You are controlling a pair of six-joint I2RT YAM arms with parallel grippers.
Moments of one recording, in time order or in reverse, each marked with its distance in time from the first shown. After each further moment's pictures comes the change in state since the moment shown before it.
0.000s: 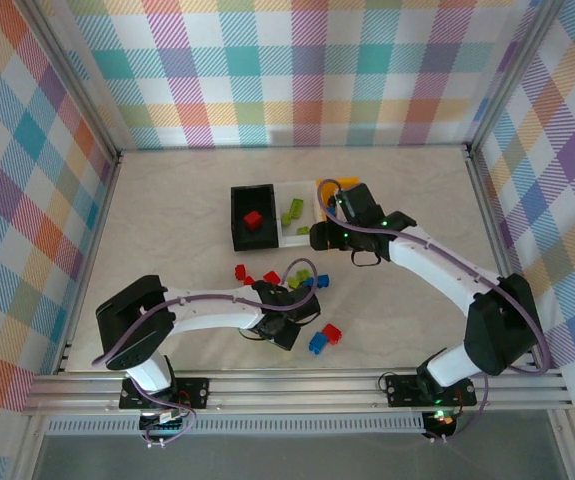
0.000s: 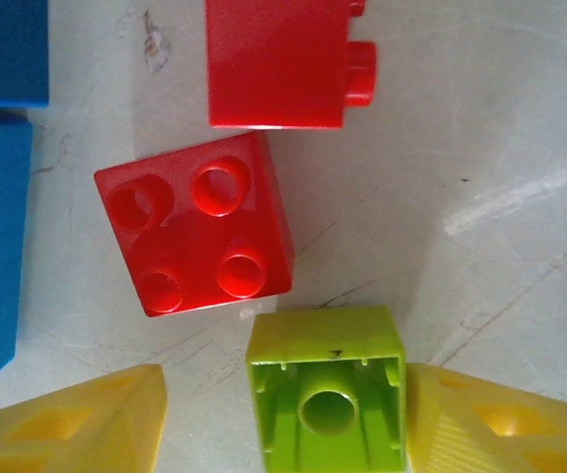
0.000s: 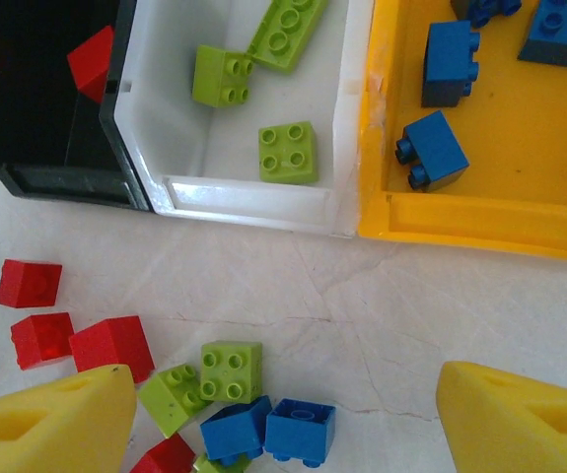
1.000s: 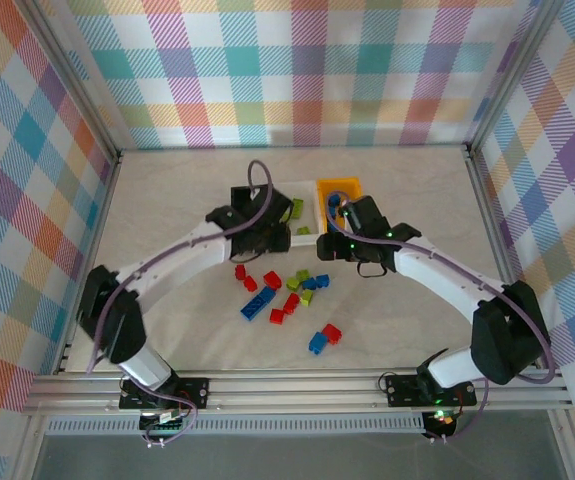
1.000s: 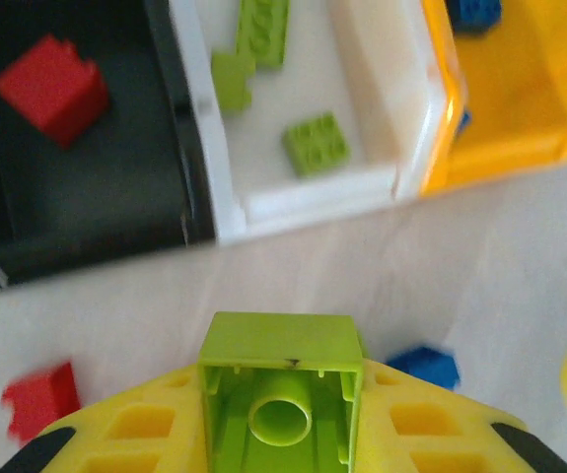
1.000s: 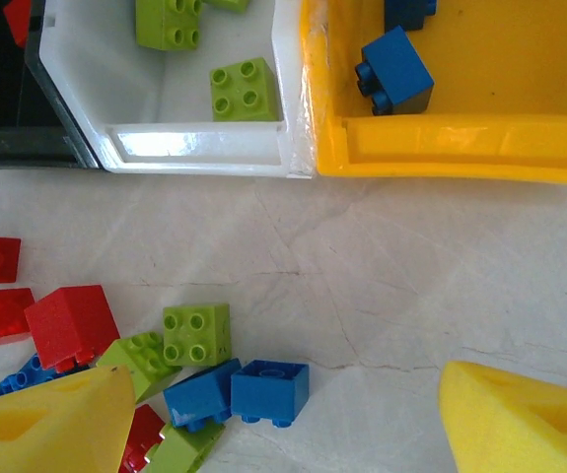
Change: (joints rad) left arm 0.429 0.002 0.441 0.056 0.003 0.088; right arm -0.013 -0.064 -0.131 0.025 0.000 0.045
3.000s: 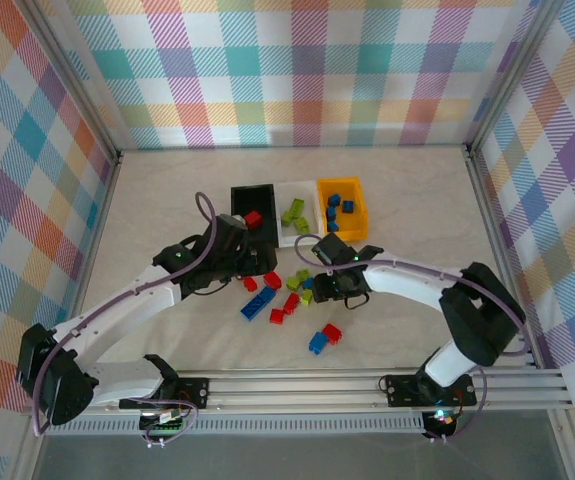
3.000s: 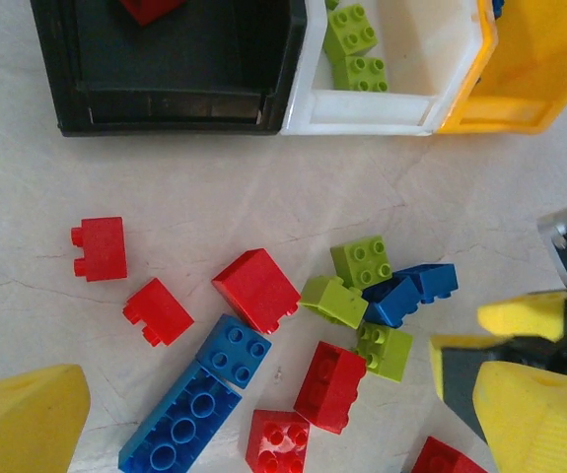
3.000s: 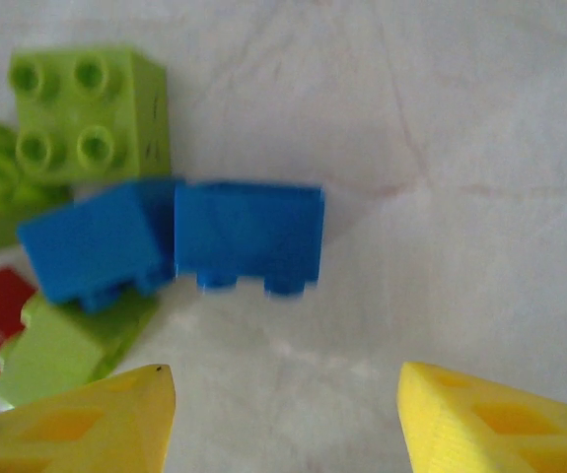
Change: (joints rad) left arm 0.032 -0.470 -0.444 0.077 0.069 -0.143; right arm 0.197 0.174 -0.082 -0.047 0.083 0.057
